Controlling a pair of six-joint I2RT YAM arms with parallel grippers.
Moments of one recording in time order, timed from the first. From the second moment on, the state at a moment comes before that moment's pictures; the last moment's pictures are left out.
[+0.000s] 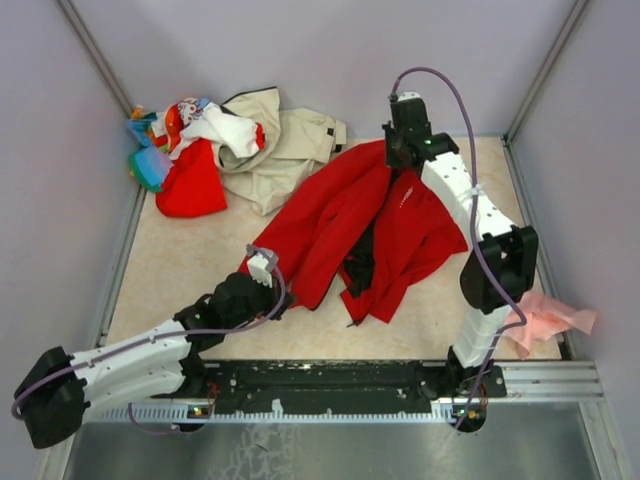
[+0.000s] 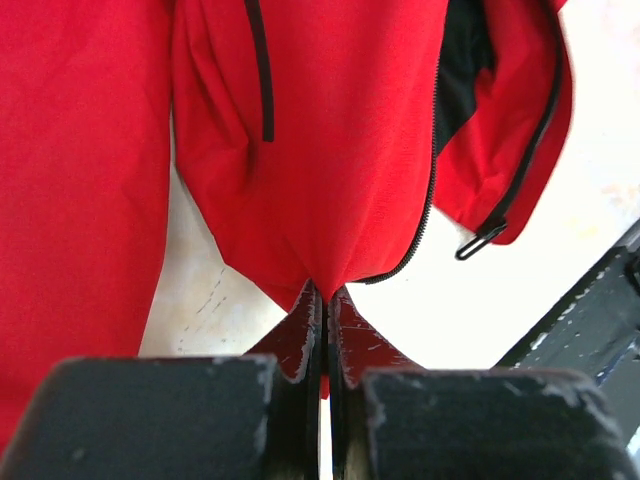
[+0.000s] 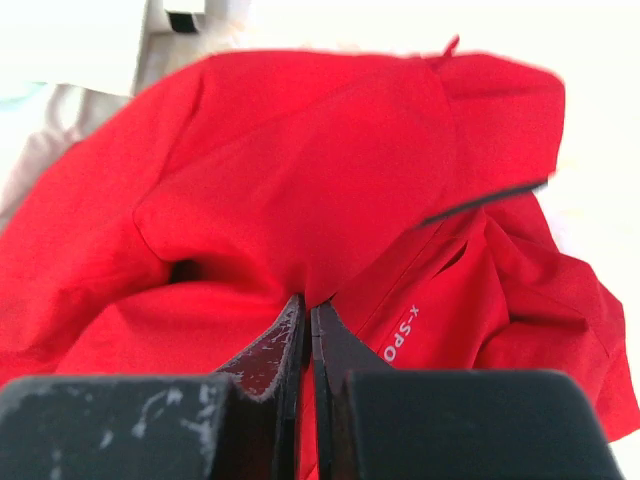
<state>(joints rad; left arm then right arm) -0.90 0.84 0.29 0.12 -0.08 -0.49 0.34 1.79 1.77 -0.63 0.20 0.18</state>
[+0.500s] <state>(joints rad) -0.90 1.11 0.30 0.13 -0.10 -0.55 0.32 2.14 1.87 -0.58 0.28 0.11</state>
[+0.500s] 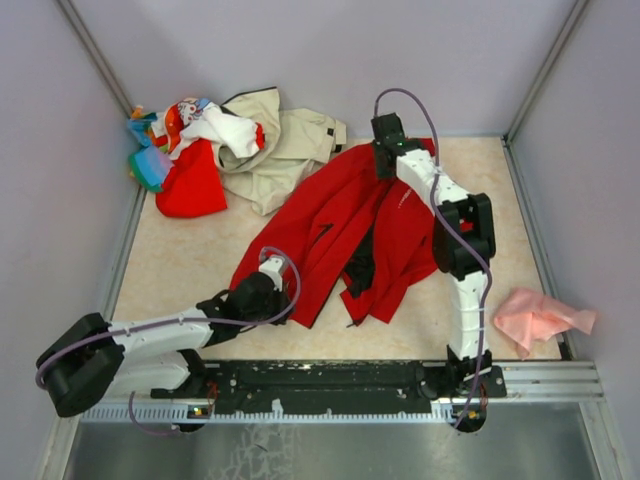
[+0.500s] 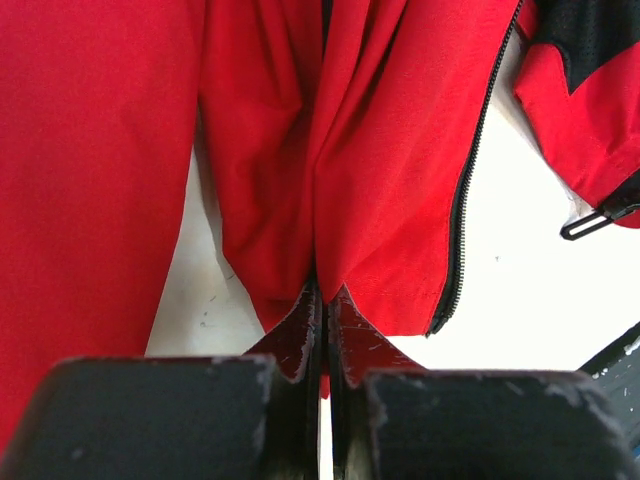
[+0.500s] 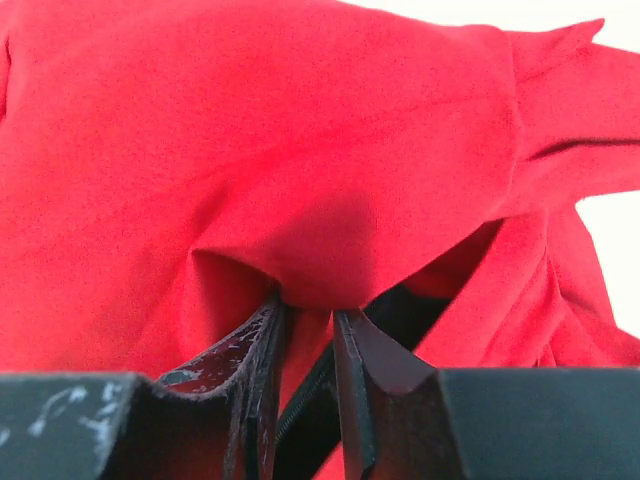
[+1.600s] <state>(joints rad) -0.90 0.87 0.40 -0.02 -0.13 -0.52 0.44 1.31 0.97 -0.35 0.16 0.27</state>
